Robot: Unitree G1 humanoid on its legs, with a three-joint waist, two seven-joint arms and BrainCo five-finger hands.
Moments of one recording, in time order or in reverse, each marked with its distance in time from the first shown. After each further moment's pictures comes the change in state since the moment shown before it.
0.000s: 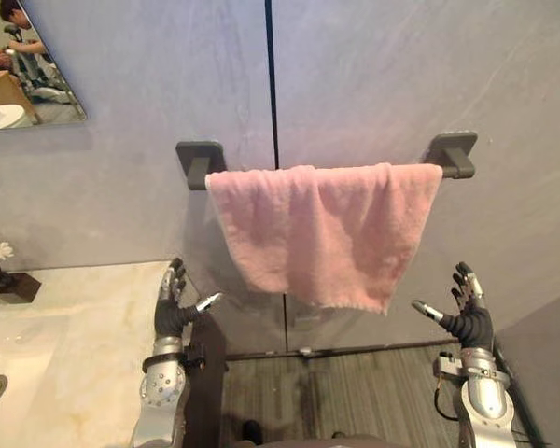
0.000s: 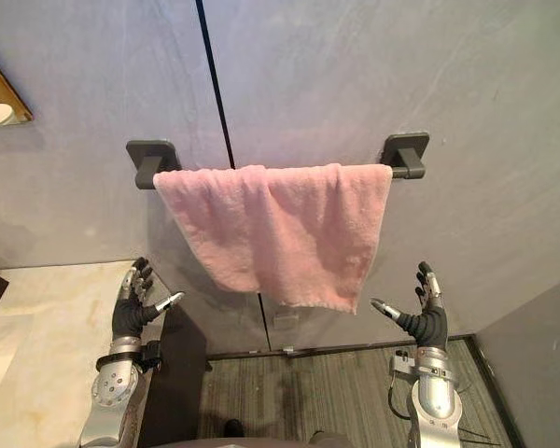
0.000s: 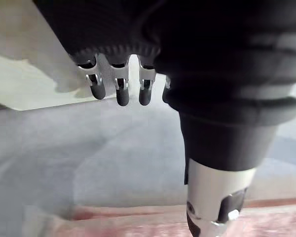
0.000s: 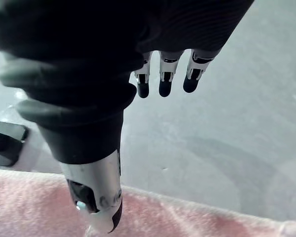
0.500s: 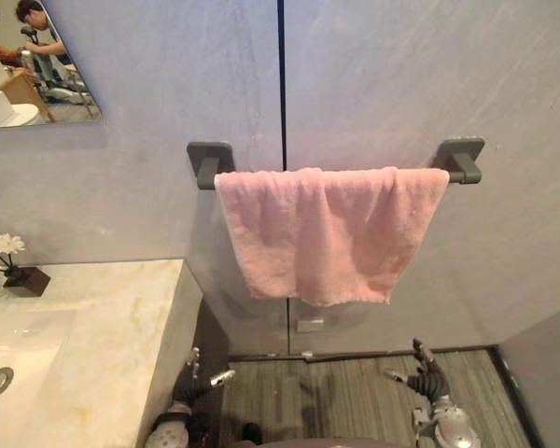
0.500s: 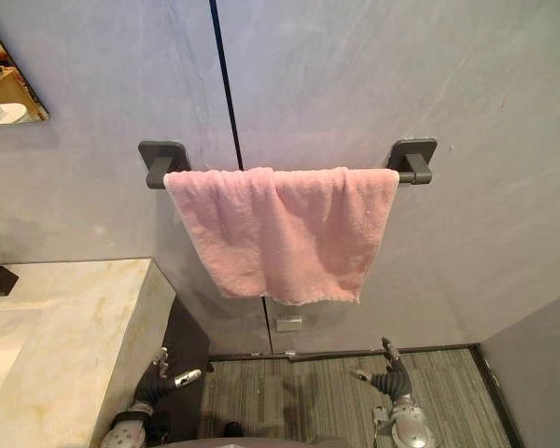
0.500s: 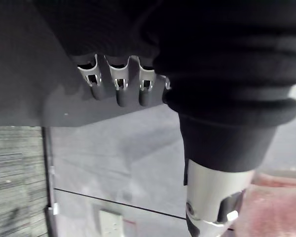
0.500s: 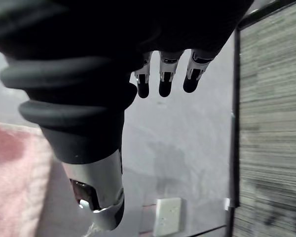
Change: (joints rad) left arm 0.087 0.029 -0.057 0.427 0.050 0.040 -0.110; right arm -0.029 -0.038 0.107 0.565 -0.097 0.044 0.038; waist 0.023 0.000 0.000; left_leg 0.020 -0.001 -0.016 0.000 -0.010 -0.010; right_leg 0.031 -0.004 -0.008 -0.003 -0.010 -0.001
